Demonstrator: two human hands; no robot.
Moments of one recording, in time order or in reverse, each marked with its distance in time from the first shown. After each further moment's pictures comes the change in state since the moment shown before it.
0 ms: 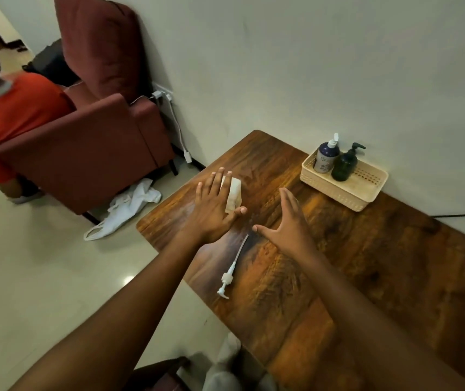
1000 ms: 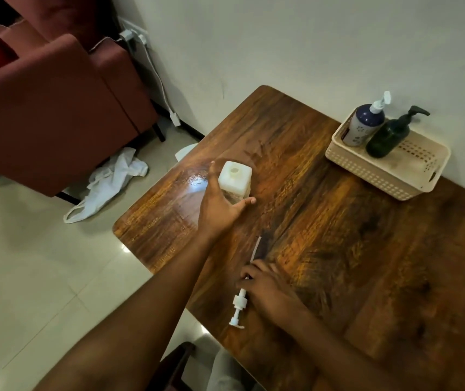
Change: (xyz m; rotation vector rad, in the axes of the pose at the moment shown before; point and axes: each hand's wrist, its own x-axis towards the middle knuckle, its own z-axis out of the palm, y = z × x) left_hand 0.090 -0.087 0.126 -0.619 0.087 -0.410; right_hand 0.002 0.043 0.165 -0.461 -0.617 -0.429
